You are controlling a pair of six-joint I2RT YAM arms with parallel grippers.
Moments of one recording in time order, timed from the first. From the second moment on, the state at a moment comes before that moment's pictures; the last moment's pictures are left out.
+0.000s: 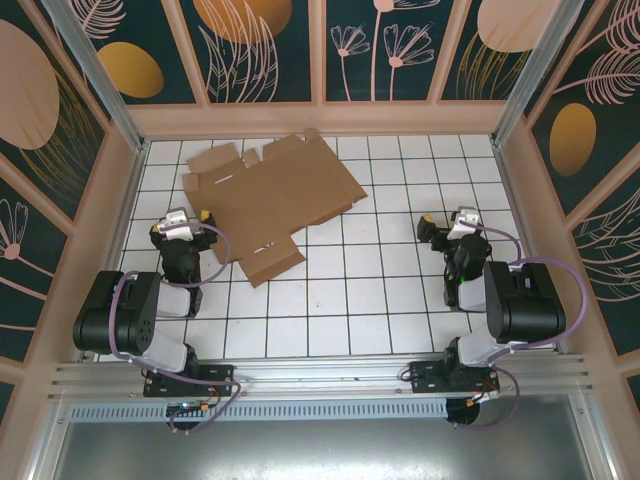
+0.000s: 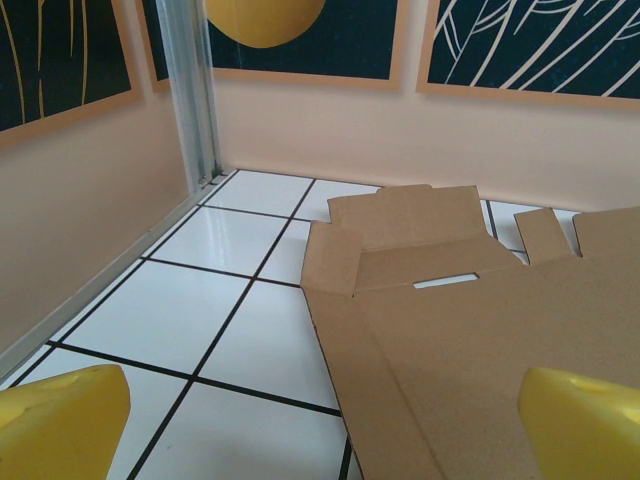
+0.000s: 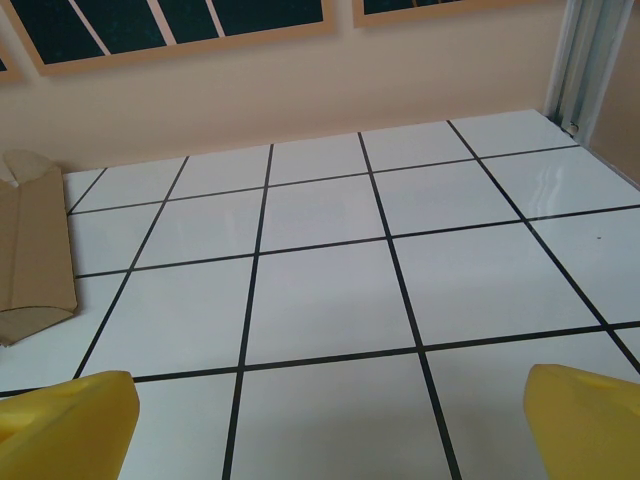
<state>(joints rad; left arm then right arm) -0.04 1.52 0.22 1.19 -0.28 -0.08 -0.04 1.53 0.23 1.14 -0.07 0.10</state>
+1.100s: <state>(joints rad) -0.03 1.50 0.74 0.19 -0.16 -0.63 0.00 1.28 0.62 0.36 -0.23 0.49</state>
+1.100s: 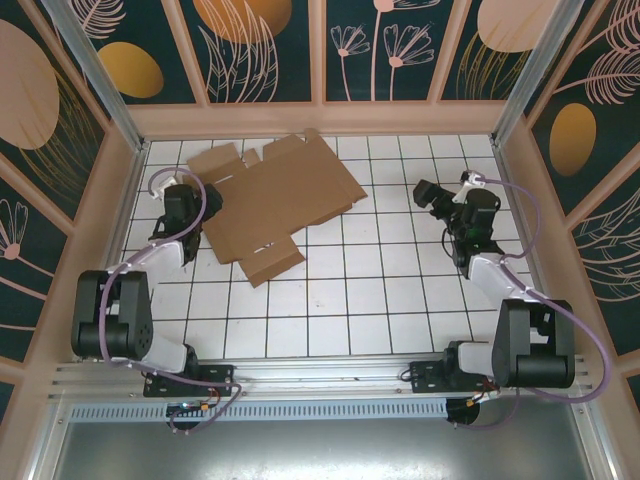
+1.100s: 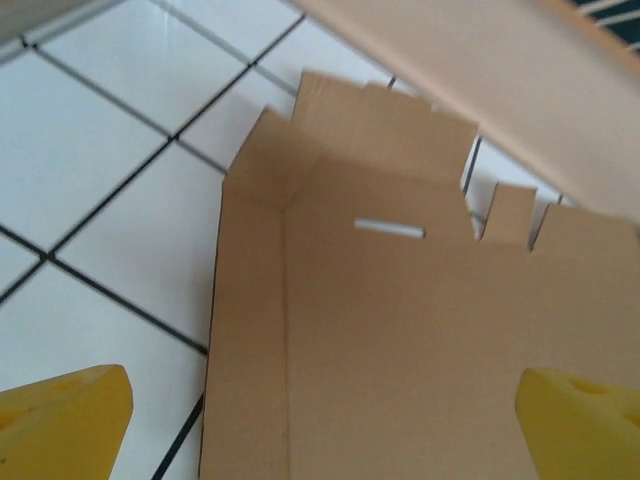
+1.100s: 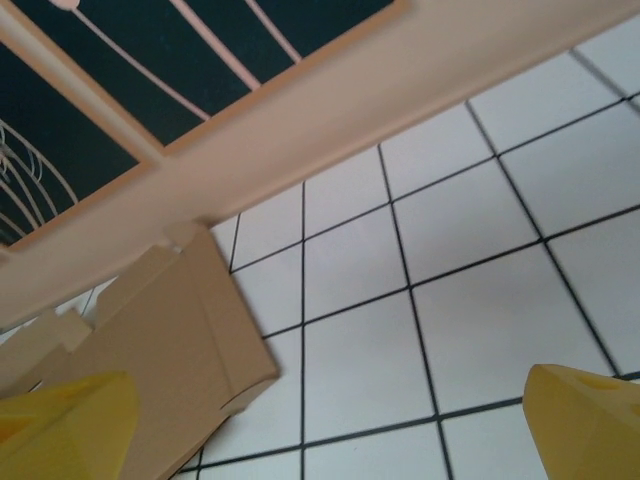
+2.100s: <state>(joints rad) 0.04 1.68 0.62 0.38 0.30 -0.95 0.04 1.36 0.63 0.32 -0.32 0.55</state>
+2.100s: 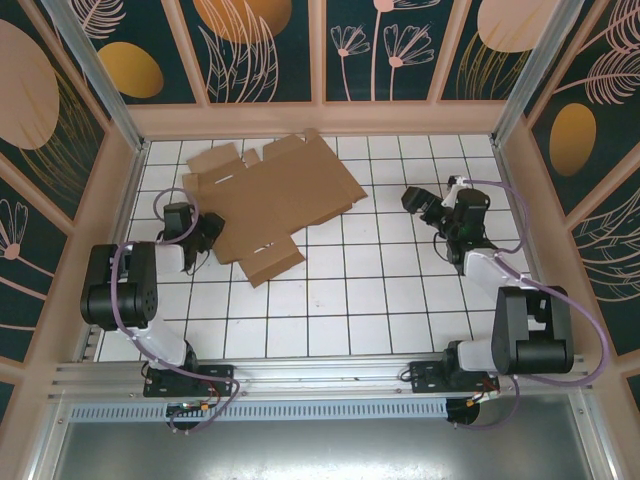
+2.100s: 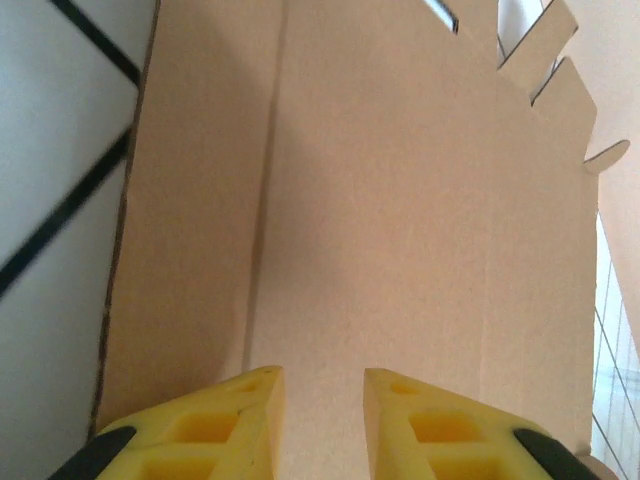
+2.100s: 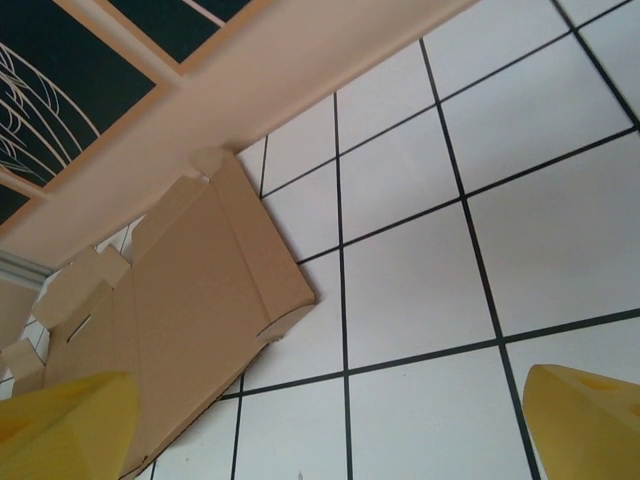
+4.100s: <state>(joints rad) -0.31 1.52 0.72 0.26 0.04 -0.88 0.42 1.81 0.89 0.06 -0.56 0.84</state>
